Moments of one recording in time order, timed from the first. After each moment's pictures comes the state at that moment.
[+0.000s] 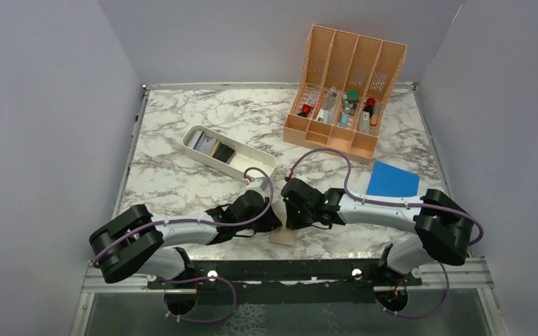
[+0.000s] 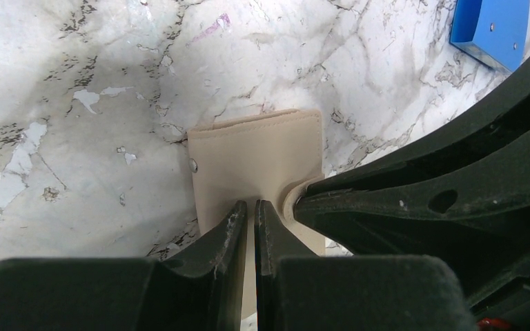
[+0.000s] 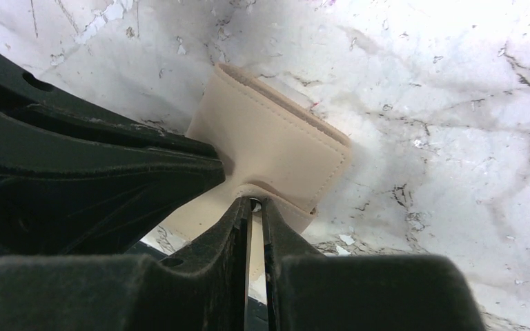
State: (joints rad) left arm -0.99 1.32 0.40 0.27 0.01 -0.93; right arm 1.05 1.48 0.81 -0.37 0.09 0.74
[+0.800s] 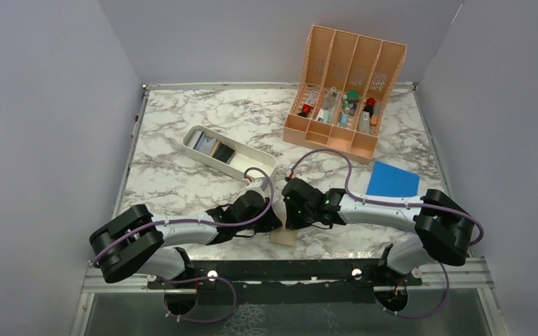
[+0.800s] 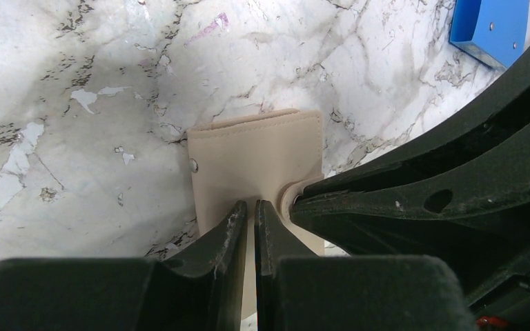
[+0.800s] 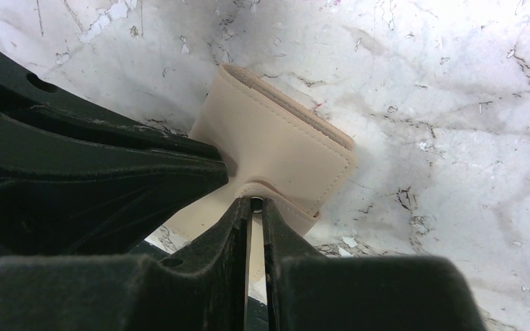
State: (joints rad) left arm -0.99 1.33 0.40 0.27 0.01 -0.94; right arm 1.05 1.48 0.80 -0.35 0.06 0.74
